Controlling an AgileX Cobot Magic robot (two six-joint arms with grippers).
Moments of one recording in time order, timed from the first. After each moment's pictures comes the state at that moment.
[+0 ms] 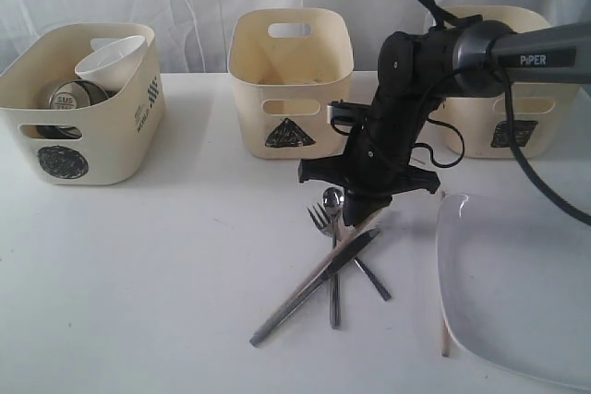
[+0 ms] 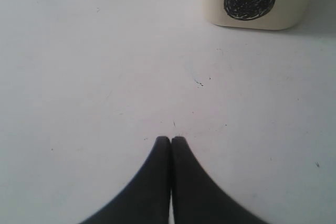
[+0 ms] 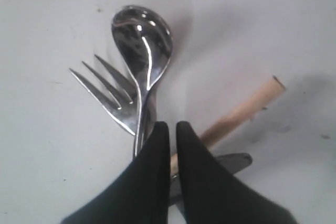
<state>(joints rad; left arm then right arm) 0.19 0.00 0.02 -0.06 0.45 0.08 0.26 2.12 -1.52 0.24 0.93 0.17</state>
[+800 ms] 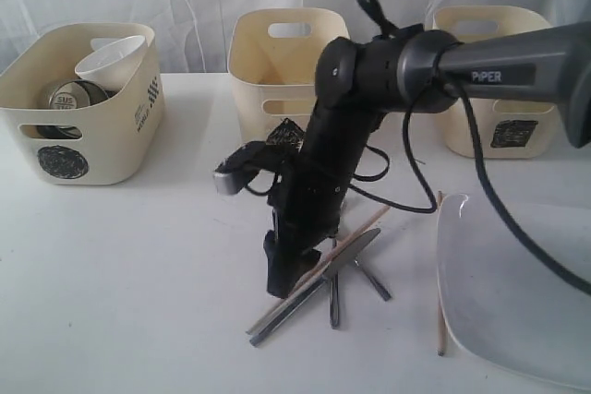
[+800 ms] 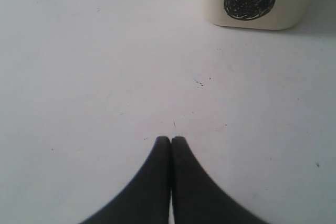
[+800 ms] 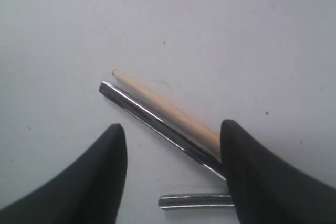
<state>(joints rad) 0.19 0.00 0.02 -0.06 0.45 0.08 0.44 2.10 -1.52 0.44 1.15 -0.90</state>
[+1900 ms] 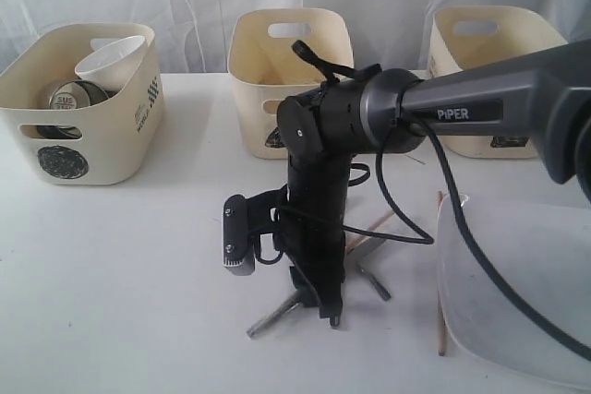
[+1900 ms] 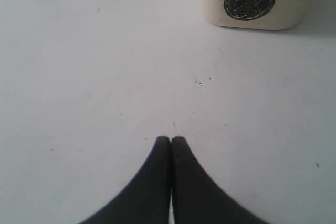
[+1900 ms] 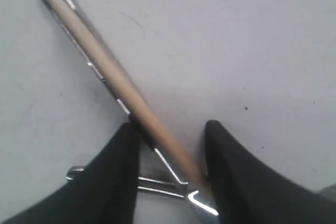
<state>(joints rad) 0.19 0.00 0.02 -0.06 0.45 0.08 0.55 2.10 -1.43 0.09 0.98 -1.12</state>
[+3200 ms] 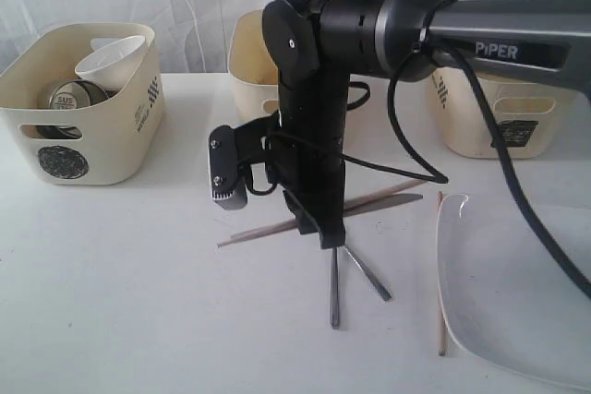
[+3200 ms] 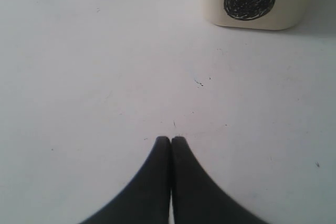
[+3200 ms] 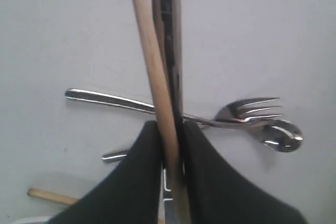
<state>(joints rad) 0.19 0.00 0.02 -0.06 0.45 0.08 0.56 2.01 -1.65 -0.01 1.21 -1.09</state>
